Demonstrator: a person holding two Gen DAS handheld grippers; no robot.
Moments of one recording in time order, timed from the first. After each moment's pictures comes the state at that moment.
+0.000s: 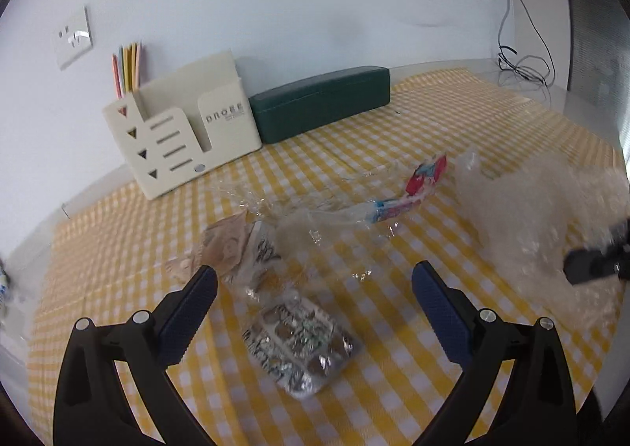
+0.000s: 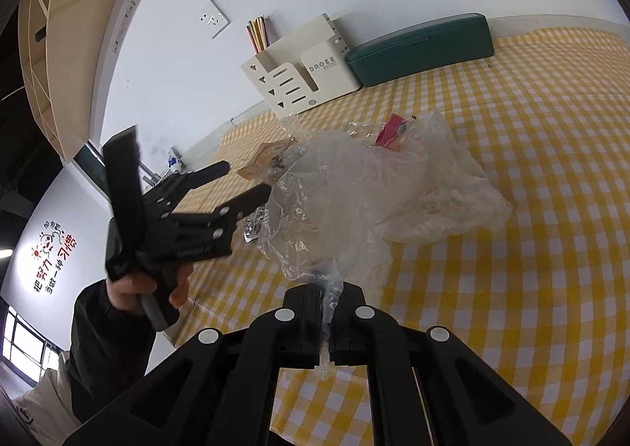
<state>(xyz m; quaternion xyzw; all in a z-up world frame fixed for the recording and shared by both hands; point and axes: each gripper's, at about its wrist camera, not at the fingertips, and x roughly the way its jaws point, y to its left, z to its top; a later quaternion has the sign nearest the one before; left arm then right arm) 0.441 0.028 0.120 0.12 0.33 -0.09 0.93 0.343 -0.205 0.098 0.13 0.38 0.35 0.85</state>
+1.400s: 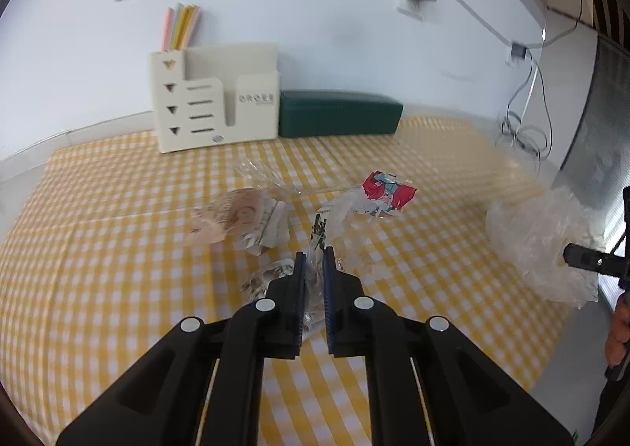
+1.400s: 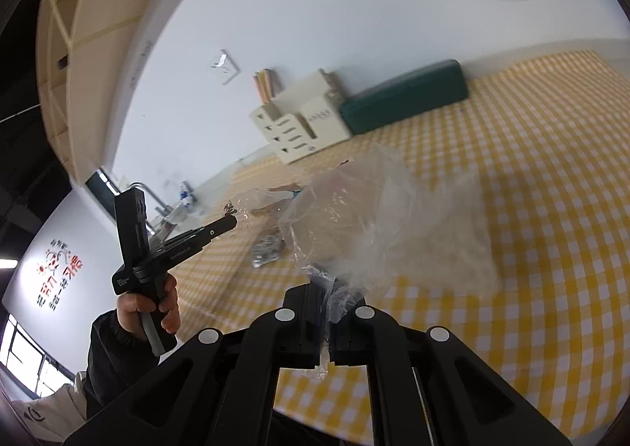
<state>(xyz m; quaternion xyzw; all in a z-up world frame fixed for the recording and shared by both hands) 0.392 0.075 0.149 -0.03 0.32 -0.09 0.94 0.308 -0.268 0.132 0.16 0.32 0.35 0.87</state>
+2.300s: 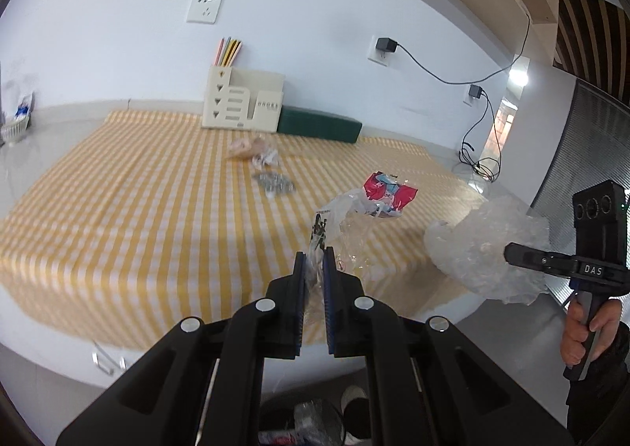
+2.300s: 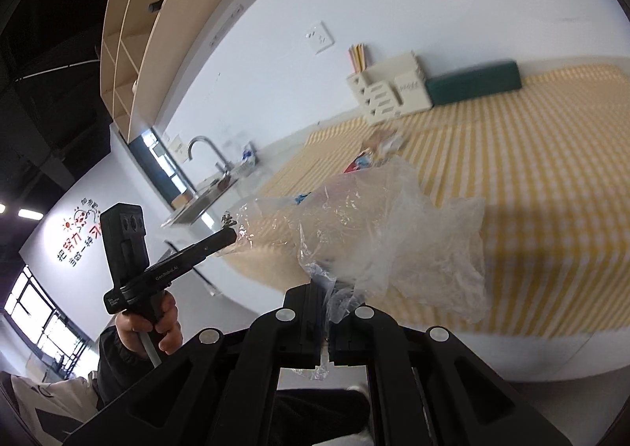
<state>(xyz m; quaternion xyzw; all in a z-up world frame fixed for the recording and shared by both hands) 0.115 0.093 0.146 -0.10 0.27 -0.10 0.95 0.108 -0.221 0.124 0.13 0.30 0.42 0.85</state>
